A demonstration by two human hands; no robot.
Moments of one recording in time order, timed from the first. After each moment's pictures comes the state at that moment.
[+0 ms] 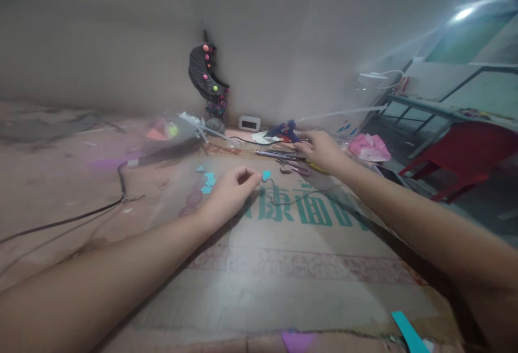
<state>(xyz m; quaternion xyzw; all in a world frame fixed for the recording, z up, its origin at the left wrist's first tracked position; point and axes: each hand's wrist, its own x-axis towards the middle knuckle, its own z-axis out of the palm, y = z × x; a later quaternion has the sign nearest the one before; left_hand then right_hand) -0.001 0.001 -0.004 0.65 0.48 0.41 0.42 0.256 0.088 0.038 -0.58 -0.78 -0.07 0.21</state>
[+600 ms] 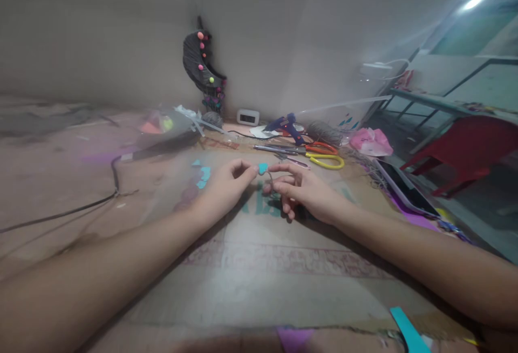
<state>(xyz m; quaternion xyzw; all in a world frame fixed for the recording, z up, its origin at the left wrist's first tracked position) 0.000 -0.002 -0.001 0.64 0.47 0.44 0.42 0.193 -0.018 0.012 -0.45 -0.58 0.59 0.34</state>
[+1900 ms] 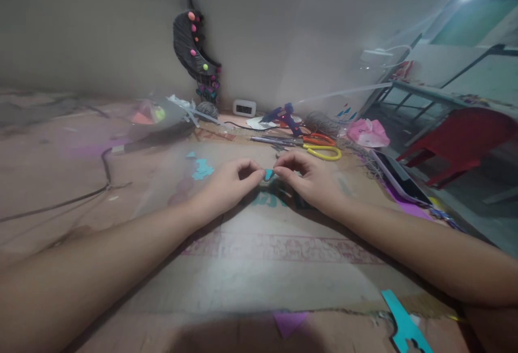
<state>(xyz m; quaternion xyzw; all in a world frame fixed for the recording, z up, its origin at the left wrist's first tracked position) 0.002 -0.013 0.007 0.73 0.43 0.36 0.38 0.197 -0.019 0.014 -0.45 -0.78 0.16 0.40</state>
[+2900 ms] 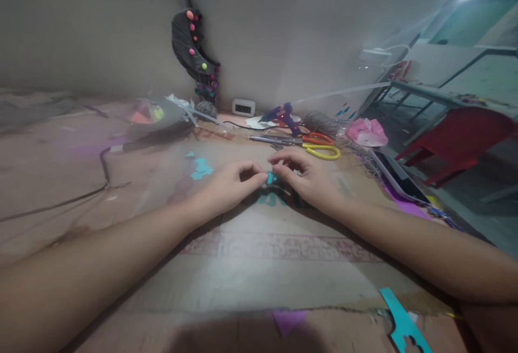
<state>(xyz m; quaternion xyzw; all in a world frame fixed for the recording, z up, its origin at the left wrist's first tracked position) 0.000 -0.010 0.002 0.75 0.39 0.34 0.41 0.199 -0.015 0.010 -0.43 -0.79 0.18 0.40</state>
